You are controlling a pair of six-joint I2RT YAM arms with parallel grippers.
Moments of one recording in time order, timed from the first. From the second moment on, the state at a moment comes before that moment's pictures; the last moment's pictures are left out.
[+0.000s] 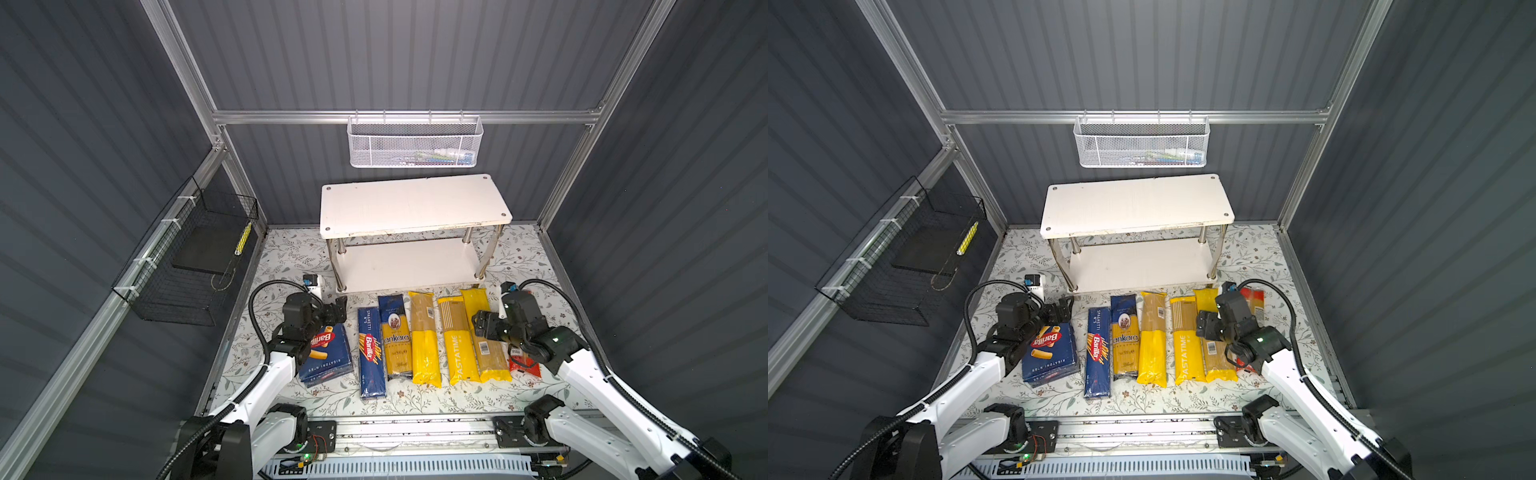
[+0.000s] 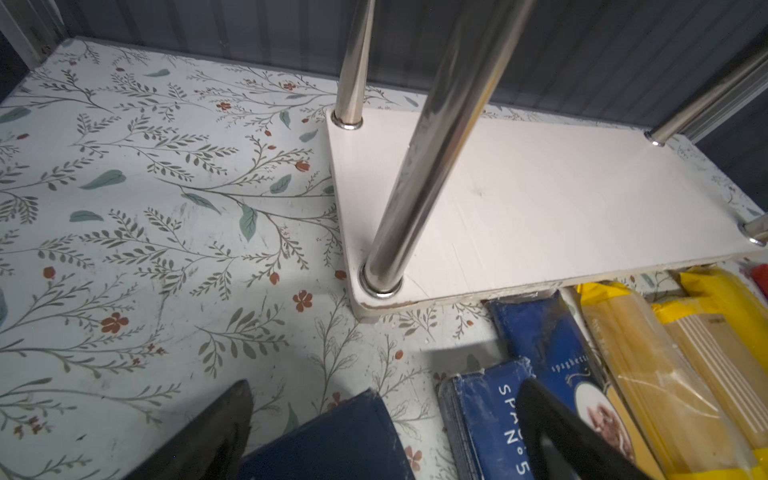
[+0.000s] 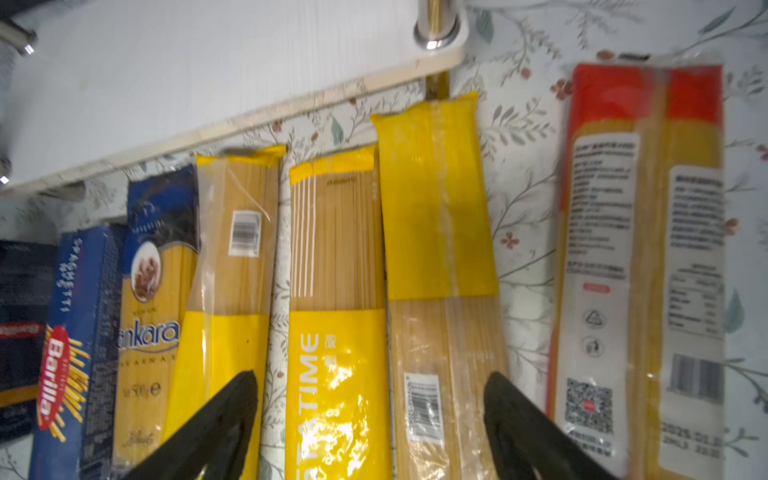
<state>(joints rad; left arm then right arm) -0.20 1.06 0.44 0.13 0.11 -0.18 0.49 0.92 0.67 -0.64 0.11 0.50</state>
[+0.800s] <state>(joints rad) -0.20 1.03 0.39 0.19 0.20 -0.14 0.66 1.22 0.70 -0.63 0.20 0.57</state>
